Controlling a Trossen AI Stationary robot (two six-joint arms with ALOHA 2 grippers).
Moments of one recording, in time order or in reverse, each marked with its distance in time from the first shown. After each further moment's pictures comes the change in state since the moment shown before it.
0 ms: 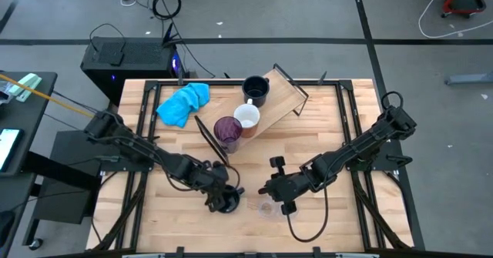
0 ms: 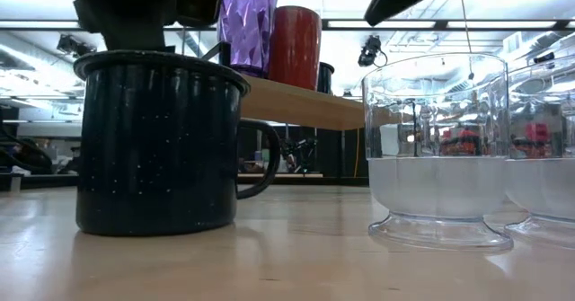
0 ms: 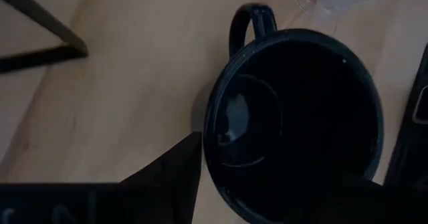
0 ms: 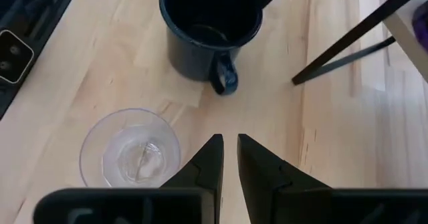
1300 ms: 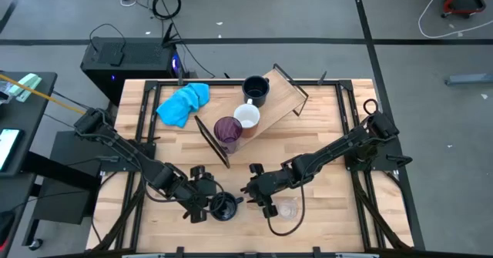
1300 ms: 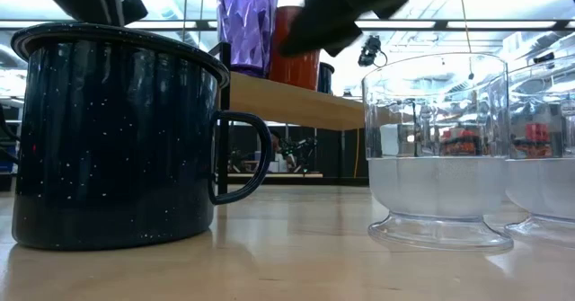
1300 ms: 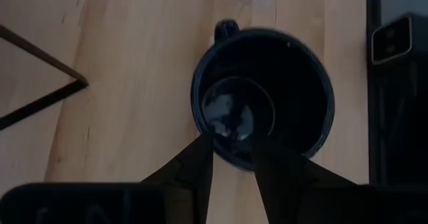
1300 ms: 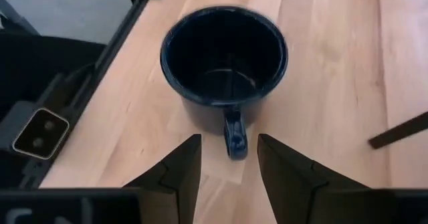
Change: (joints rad) left arm -0.178 -0.117 0.010 -0.070 -0.177 0.152; right arm -0.111 0.182 0.008 0.353 -0.274 -0.012
